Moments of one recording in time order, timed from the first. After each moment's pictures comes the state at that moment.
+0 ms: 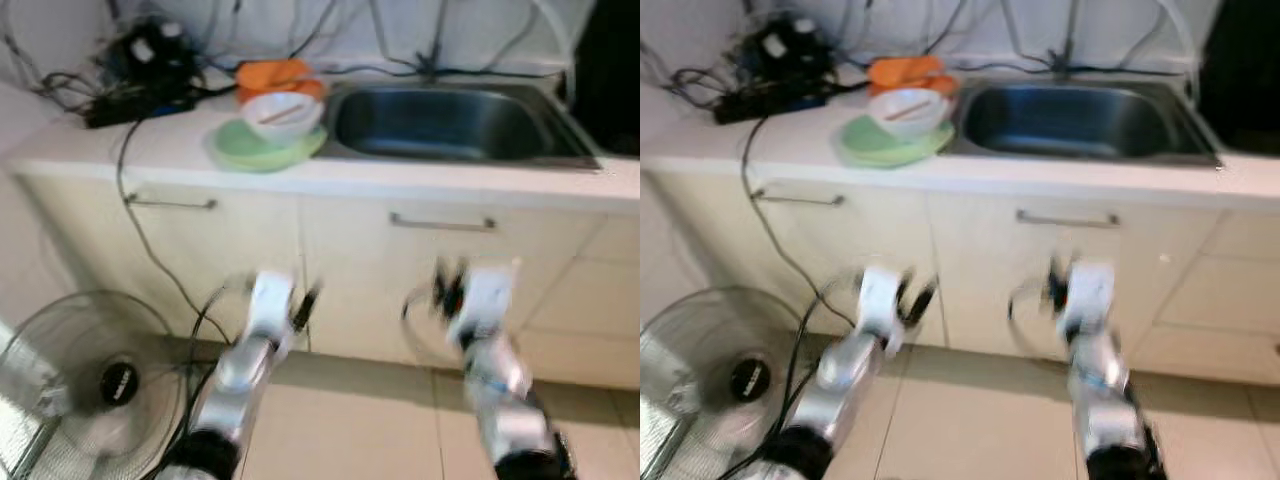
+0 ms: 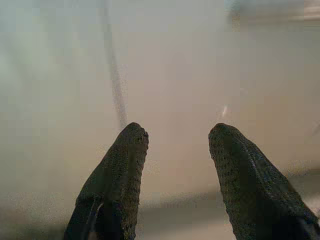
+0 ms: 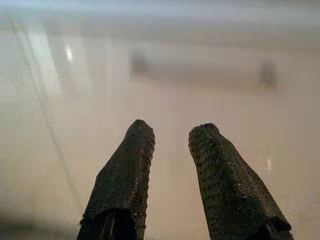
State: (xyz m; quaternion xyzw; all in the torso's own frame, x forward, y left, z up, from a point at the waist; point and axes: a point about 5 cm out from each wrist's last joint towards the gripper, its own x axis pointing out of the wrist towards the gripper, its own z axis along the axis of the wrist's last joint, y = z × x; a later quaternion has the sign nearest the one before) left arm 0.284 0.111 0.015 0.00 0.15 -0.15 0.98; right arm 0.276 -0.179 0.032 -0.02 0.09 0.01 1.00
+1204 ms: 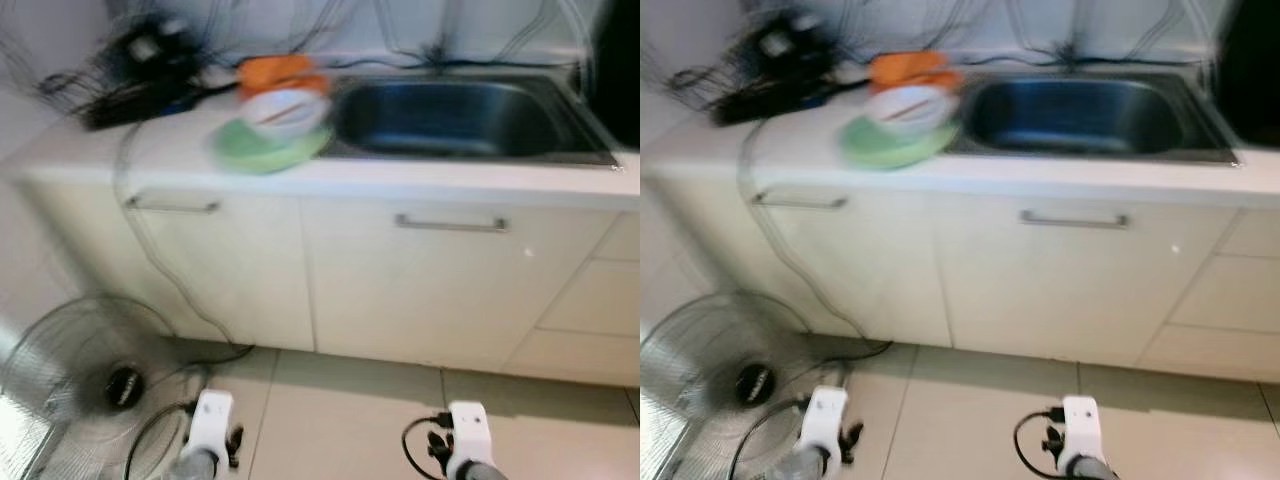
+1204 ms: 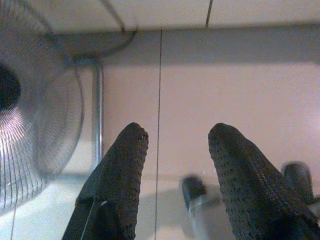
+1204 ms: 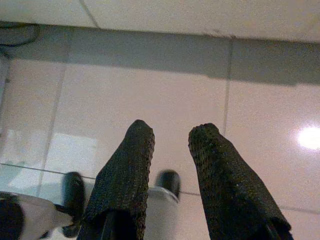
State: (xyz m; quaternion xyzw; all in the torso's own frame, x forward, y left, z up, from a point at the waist) left arm 0.186 0.175 -0.081 0.04 0.42 -0.03 0.91; right arm 0.161 -0.198 -0.089 0.02 0.44 -0.02 0.90
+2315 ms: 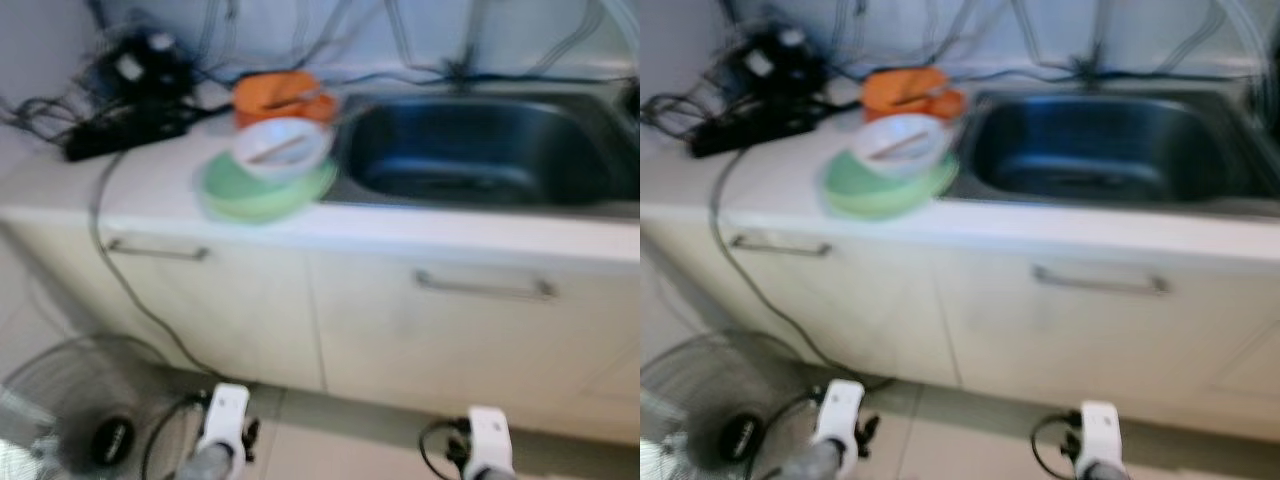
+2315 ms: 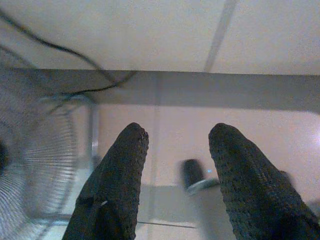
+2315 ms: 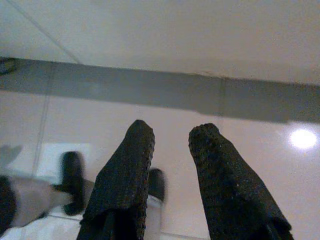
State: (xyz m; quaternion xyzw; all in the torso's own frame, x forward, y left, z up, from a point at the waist) left arm 0.184 0.171 -0.082 0.04 0.42 -0.04 0.91; right arm 0.163 -0.196 -0.089 0.03 0.44 -0.03 0.90
